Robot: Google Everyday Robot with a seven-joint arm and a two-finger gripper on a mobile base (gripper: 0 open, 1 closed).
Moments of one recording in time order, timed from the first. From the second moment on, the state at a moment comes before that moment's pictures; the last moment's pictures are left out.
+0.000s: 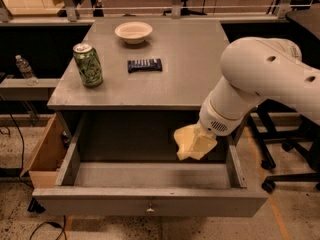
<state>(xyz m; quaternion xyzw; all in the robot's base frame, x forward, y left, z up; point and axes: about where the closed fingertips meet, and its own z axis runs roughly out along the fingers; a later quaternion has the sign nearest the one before) 0.485 -0.104 0.786 -0.58 0.80 0.06 0.14</state>
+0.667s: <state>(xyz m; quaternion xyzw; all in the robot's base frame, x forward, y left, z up) 0.483 -0.103 0.787 -0.58 0.80 0.06 0.14</state>
